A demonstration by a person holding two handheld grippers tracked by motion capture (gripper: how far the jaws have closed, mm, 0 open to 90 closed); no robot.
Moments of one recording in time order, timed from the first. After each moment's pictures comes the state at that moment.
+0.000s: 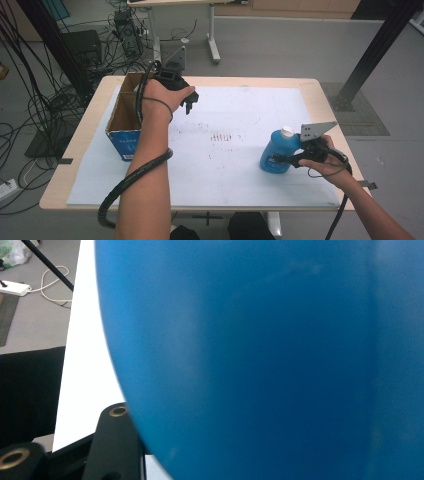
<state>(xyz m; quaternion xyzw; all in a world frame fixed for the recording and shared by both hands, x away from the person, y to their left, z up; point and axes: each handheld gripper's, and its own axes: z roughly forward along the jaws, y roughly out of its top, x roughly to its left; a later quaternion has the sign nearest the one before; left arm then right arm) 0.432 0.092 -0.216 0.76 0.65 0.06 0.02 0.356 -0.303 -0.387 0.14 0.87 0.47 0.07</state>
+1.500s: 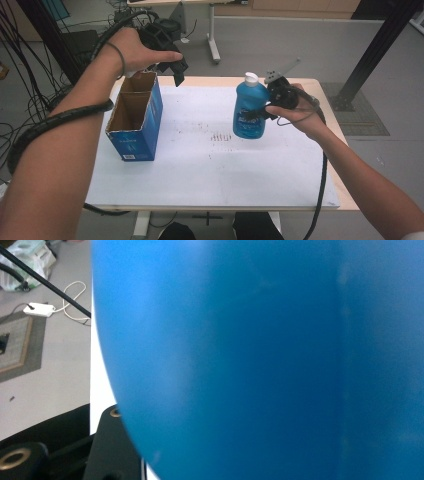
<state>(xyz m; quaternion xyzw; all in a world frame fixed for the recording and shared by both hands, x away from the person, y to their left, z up) 0.437 0.101 -0.110 0.90 0.44 0.06 0.05 0.432 -0.191 -0.263 0.16 0.89 0.43 0.01</state>
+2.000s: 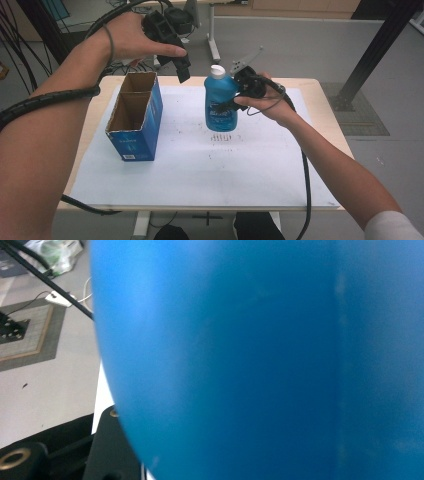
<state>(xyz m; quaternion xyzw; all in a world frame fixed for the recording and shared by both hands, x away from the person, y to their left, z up) 0.422 0.080 -0.085 0.95 0.29 0.07 0.06 0.450 -0.115 -0.253 0.10 0.90 0.43 -0.01</state>
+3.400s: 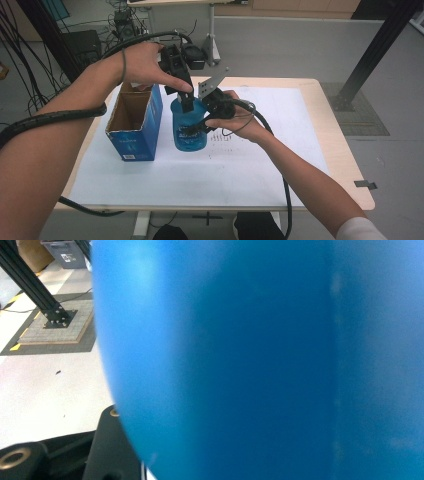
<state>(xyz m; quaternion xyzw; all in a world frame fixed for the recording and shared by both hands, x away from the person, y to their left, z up) 0.399 0.059 -0.142 0.98 0.21 0.03 0.00 0.412 -0.053 -0.280 0.00 0.88 0.47 -0.05</state>
